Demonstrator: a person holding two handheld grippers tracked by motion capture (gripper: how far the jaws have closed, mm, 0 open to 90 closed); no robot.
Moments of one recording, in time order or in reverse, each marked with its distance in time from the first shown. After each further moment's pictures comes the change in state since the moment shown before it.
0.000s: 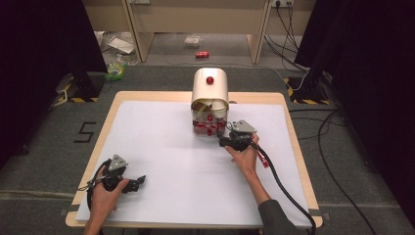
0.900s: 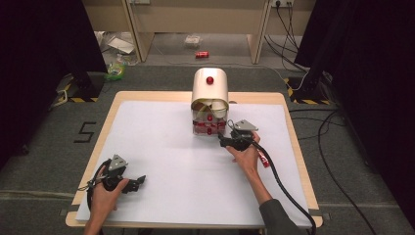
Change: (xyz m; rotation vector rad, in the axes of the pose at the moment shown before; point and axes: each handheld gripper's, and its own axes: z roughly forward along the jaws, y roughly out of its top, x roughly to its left) left arm 0.000 0.000 0.000 0.002 0.000 -0.002; right arm -0.005 -0.001 0.000 0.069 0.022 0.054
